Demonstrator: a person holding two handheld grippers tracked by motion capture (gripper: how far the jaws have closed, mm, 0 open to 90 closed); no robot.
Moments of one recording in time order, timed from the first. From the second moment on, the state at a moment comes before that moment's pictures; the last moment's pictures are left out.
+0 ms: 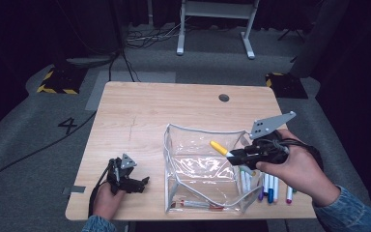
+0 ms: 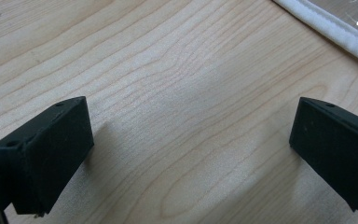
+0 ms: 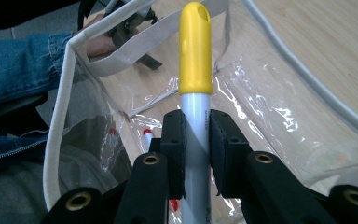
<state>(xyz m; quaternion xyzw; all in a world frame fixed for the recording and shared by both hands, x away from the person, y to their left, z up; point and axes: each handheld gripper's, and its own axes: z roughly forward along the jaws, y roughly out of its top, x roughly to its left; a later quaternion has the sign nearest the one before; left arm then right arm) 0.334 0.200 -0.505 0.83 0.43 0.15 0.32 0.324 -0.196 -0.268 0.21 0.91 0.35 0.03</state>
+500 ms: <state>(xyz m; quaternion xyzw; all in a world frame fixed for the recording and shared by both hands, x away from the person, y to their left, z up) 0.334 0.200 -0.505 0.83 0.43 0.15 0.32 0.333 -0.149 -0.300 0.17 0.94 0.28 -0.01</state>
